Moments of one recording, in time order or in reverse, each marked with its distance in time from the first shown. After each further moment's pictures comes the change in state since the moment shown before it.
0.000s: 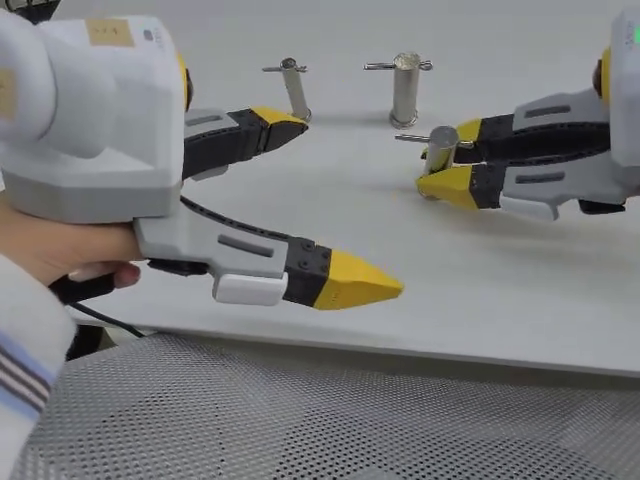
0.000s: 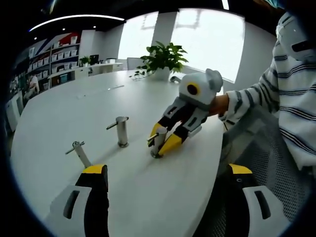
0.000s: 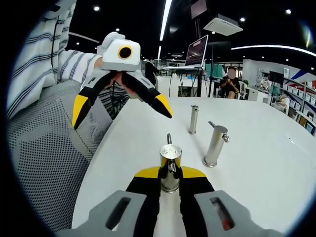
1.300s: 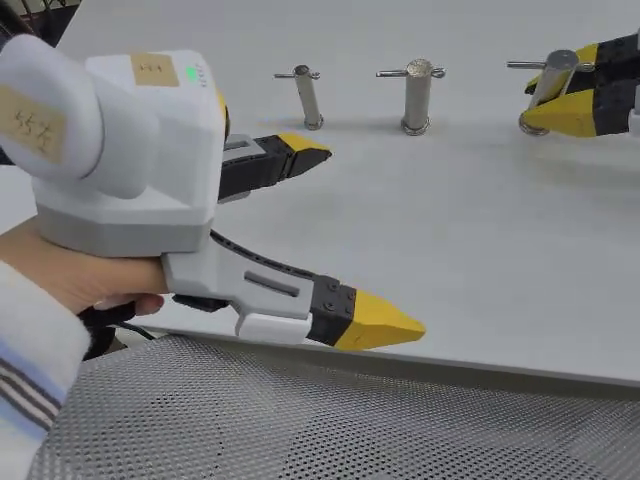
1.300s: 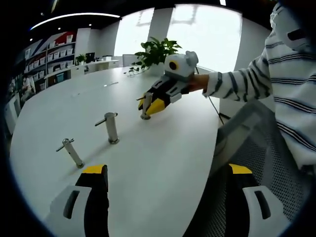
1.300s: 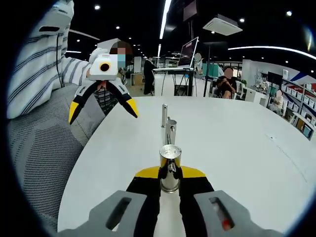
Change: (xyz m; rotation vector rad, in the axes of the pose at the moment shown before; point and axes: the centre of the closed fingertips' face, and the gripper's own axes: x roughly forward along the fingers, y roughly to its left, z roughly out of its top) left arm 0.011 -0.033 -0.001 0.016 0.032 -0.022; right arm -0.056 -0.073 -0.018 -0.006 0.020 -0.013
